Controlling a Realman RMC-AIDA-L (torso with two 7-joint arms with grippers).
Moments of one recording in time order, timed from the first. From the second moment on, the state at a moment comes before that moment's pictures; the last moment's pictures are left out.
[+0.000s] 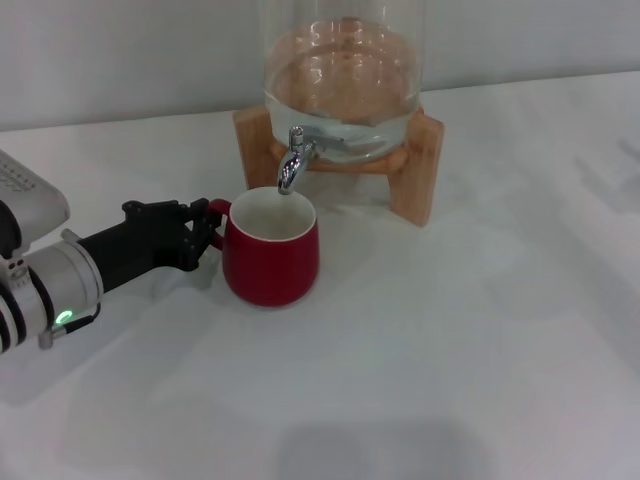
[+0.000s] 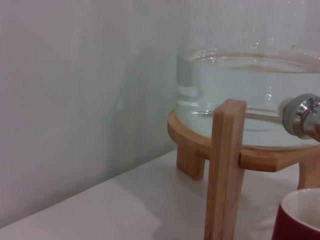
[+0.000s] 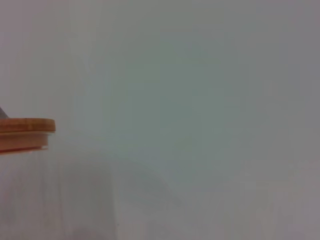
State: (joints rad) left arm -0.76 -2.09 0.60 0.14 -1.34 -0.96 2.24; right arm 0.14 2.01 -0.88 -0.83 2.07 1.13 -1.98
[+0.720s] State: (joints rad) left arm -0.76 -2.09 0.61 0.14 -1.34 -0.94 2.26; right arm 0.14 2.01 -0.87 -0.81 2.07 1.13 -2.00
